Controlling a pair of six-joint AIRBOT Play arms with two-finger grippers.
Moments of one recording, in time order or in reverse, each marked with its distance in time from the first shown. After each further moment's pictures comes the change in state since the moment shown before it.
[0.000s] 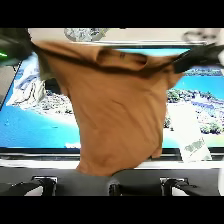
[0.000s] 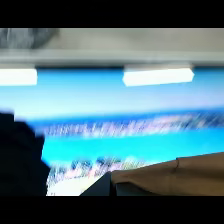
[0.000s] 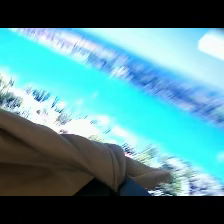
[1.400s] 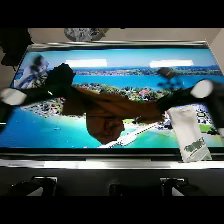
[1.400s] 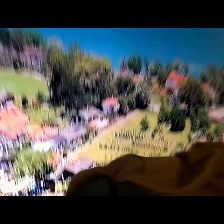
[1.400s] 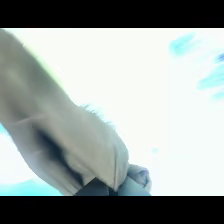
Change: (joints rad) left arm -0.090 0.172 -0.443 -0.365 0.182 0.144; right arm 0.032 0.288 -0.420 0.080 0.083 -0.132
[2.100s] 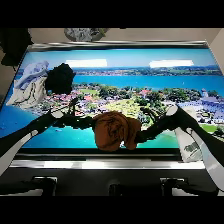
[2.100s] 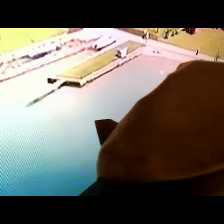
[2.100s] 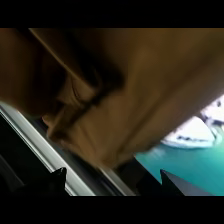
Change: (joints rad) left arm -0.122 -0.377 -0.320 -0.209 -0.021 0.000; right arm 0.031 -0.338 -0.425 0.415 0.137 -0.069
